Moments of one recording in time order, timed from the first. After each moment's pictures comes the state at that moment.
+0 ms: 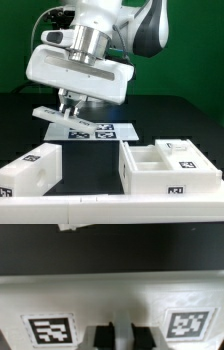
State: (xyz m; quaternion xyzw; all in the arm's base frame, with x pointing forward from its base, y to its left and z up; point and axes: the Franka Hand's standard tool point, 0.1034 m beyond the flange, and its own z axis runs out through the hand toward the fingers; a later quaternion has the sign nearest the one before) arm 0.408 -0.053 0.064 0.97 -0.08 0.17 0.12
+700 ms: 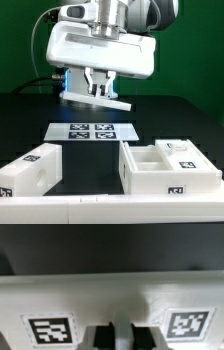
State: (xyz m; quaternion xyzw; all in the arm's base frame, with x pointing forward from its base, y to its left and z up) arm 0.441 -0.009 0.112 0.97 0.07 0.20 0.08
